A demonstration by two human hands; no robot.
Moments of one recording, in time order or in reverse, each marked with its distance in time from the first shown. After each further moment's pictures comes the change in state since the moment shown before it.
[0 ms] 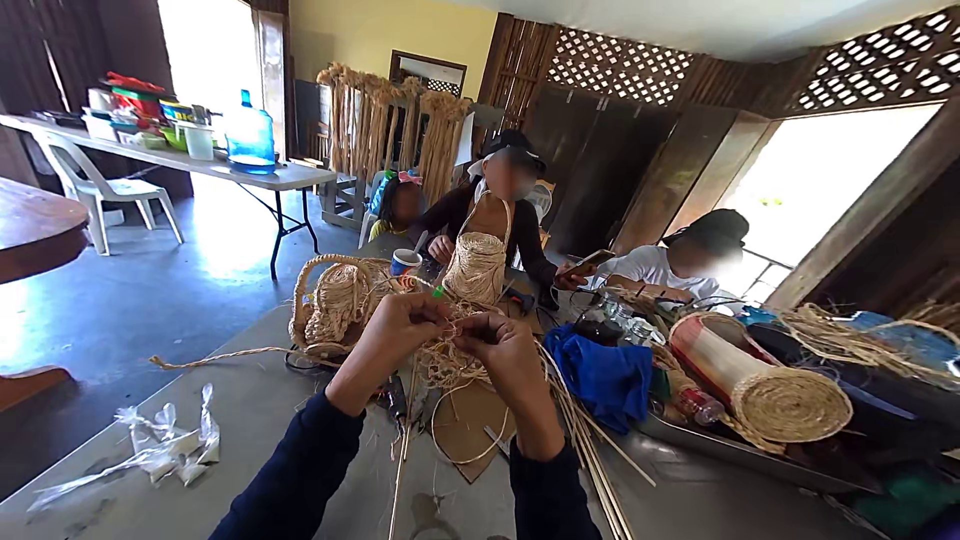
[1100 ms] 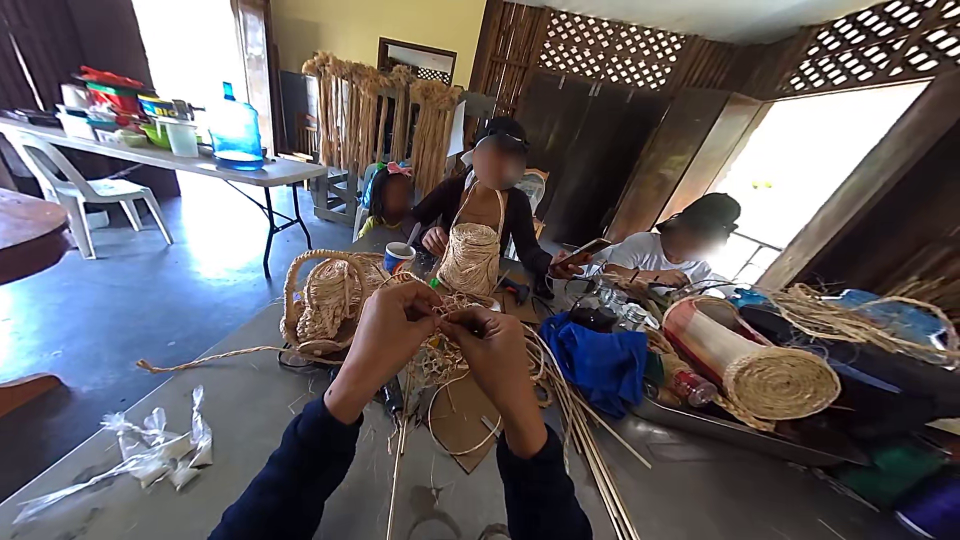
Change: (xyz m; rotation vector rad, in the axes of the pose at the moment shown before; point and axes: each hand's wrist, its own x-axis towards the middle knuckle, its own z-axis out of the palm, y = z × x) left_hand -0.003 0.005 0.010 0.255 0.143 0.072; right_hand -0.002 0.004 0.011 -0.150 0.081 -0.135
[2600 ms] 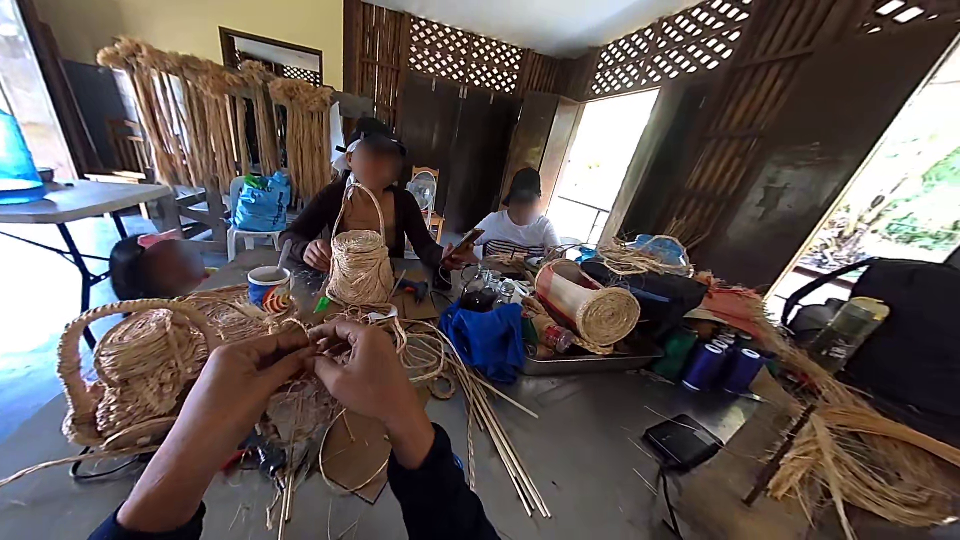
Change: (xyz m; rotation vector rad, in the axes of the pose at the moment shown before) left_hand 0.002 -0.027 0.020 -0.134 -0.072 -0.029; right_hand 0.004 -0.006 -0.015 -0.033 -0.182 0.127
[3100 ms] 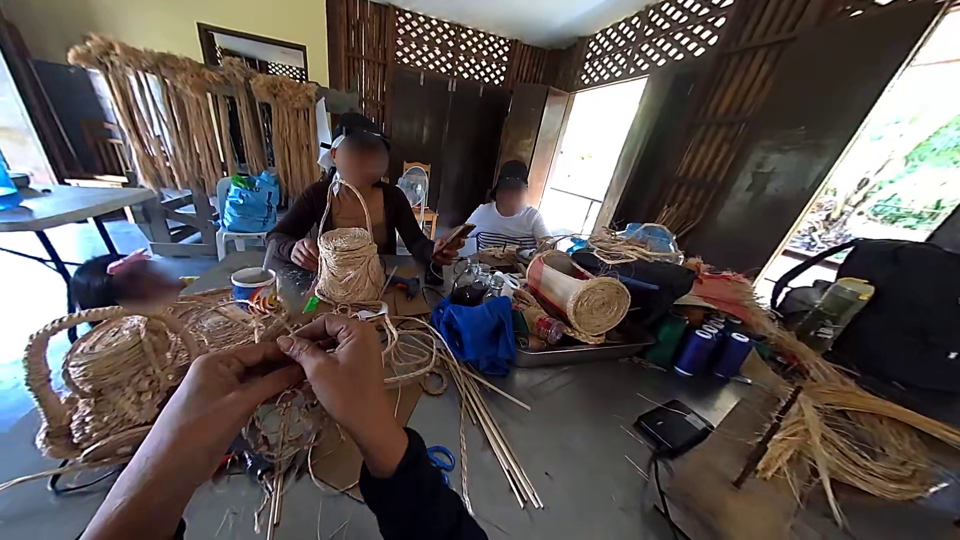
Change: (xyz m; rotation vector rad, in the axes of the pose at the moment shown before) left_hand -0.009 0.005 0.004 -0.178 -0.071 0.051; right_hand -0.001 -0.004 0.017 0.211 0.308 -0.035
